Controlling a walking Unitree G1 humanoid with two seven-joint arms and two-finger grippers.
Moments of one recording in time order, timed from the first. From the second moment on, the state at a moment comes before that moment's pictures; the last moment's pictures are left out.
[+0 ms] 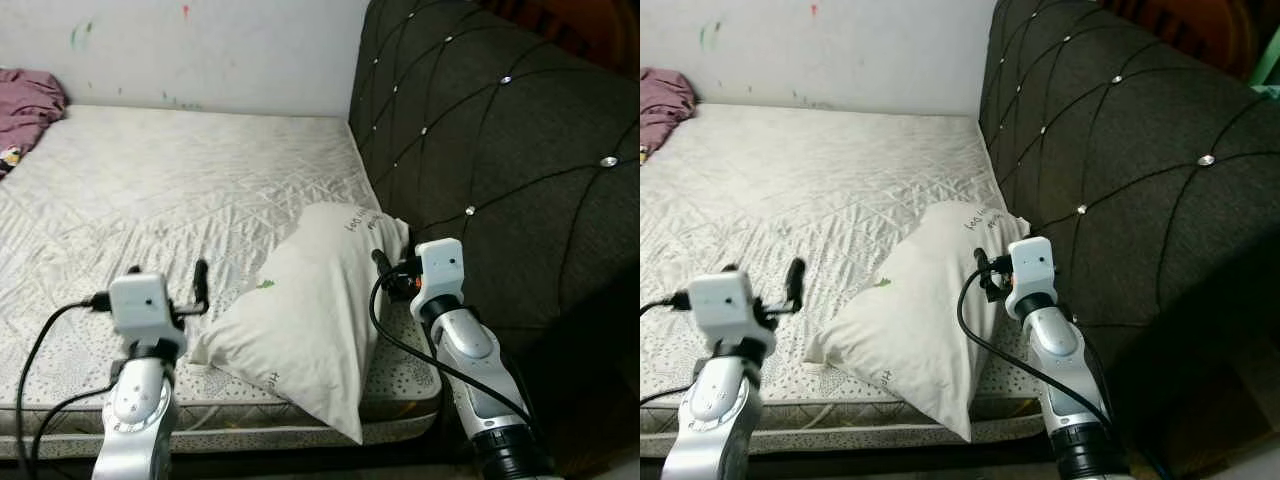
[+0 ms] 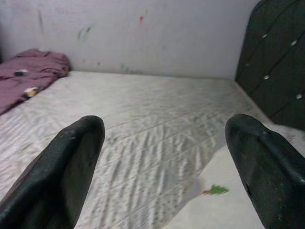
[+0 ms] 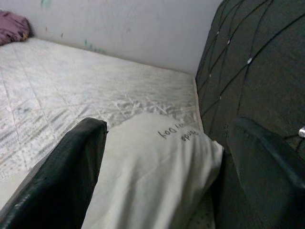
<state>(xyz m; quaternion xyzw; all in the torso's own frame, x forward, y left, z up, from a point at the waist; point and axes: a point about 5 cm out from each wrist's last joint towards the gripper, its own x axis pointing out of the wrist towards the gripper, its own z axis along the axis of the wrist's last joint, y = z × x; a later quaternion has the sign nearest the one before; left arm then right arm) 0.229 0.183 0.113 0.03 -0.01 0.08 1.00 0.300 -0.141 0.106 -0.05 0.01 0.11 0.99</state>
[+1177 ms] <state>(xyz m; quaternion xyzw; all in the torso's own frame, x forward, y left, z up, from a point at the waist) 0.210 0.197 0.075 0.02 0.06 0.09 0.99 0.285 -0.140 0.077 -0.03 0.06 0.07 1.00</state>
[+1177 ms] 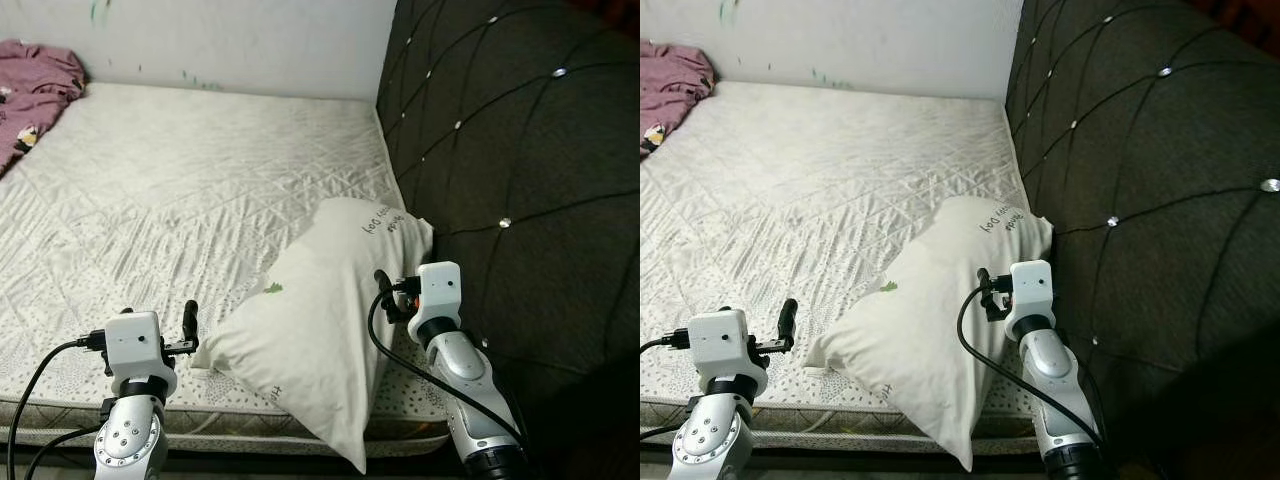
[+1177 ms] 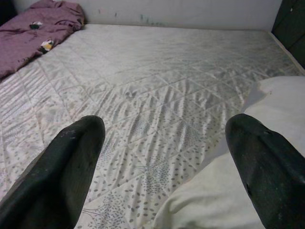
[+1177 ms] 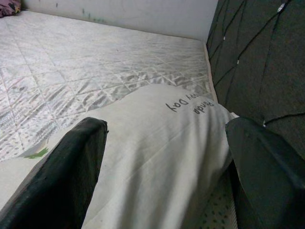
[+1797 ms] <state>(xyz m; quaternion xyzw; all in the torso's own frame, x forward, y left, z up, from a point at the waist) 0.220 0.194 0.084 0.02 0.04 0.08 1.00 0.290 -0.139 0.085 -0.03 0.04 0.08 1.00</state>
